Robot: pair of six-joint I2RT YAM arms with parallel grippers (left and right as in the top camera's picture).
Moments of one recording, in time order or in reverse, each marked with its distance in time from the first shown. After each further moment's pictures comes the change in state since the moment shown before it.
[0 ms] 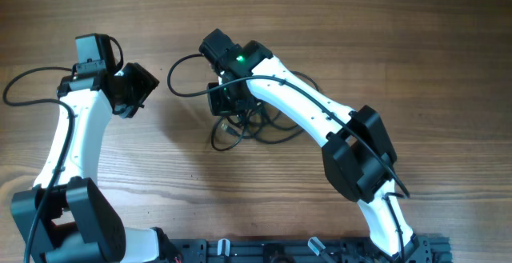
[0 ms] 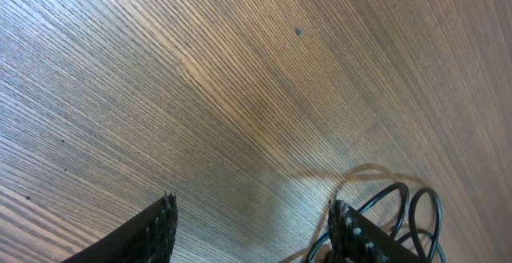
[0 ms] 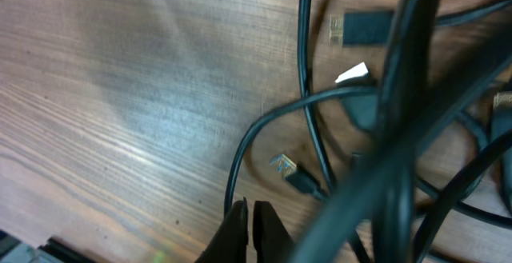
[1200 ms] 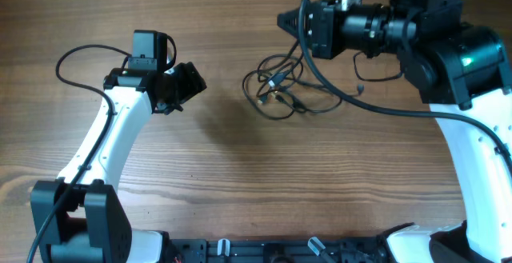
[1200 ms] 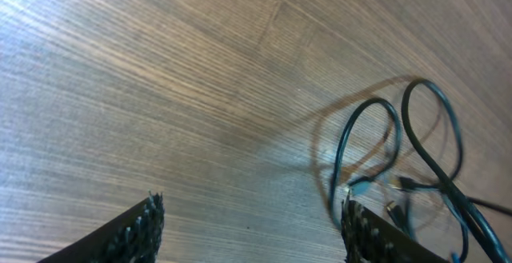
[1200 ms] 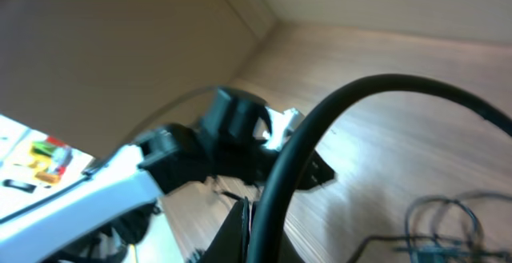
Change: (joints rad) left arm -0.272 0.000 0.000 0.021 0.031 0.059; right arm -0.404 -0.681 0.046 0.137 -0.471 -0.265
